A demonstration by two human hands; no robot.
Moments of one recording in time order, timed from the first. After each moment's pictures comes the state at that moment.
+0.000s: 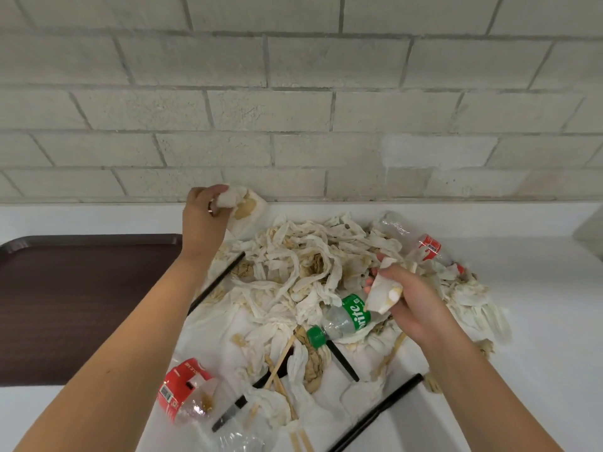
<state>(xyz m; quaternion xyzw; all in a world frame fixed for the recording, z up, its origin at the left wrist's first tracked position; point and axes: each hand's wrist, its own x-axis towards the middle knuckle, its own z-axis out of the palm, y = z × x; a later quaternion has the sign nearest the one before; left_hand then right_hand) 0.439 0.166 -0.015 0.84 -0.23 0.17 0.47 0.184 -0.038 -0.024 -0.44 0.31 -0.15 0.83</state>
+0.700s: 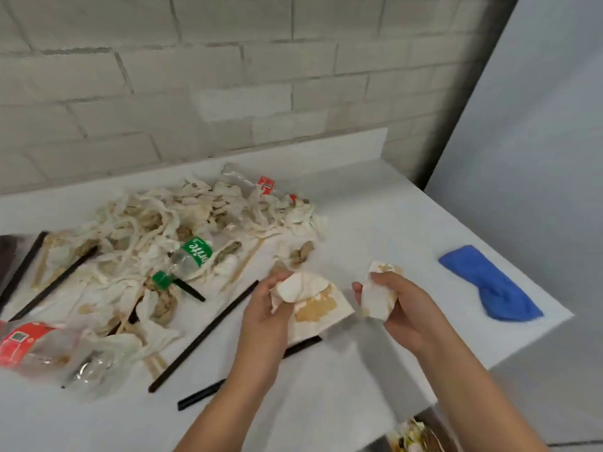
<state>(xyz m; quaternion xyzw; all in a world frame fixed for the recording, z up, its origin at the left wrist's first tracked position) 0.026 0.075 -0.043 0.62 -0.18 -0.32 0.69 -0.106 -0.066 -0.032 -0.28 0.38 -0.27 0.84</state>
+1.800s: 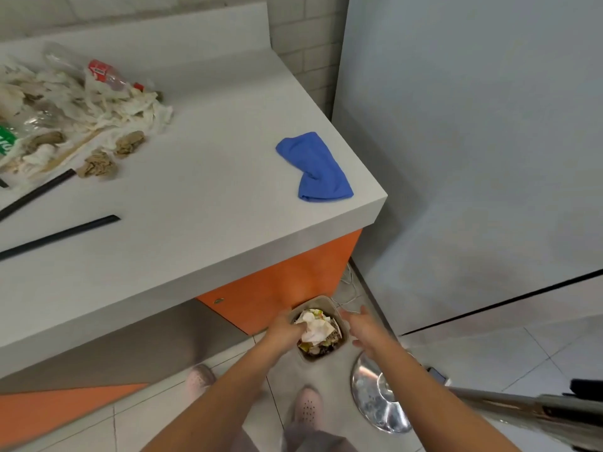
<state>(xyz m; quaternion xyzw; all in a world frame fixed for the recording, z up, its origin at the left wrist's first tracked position) -0.324 -0.025 -0.238 0.78 -0.15 -0.54 0.28 -0.457 -0.134 -0.285 -0.44 0.65 0.03 0.63</state>
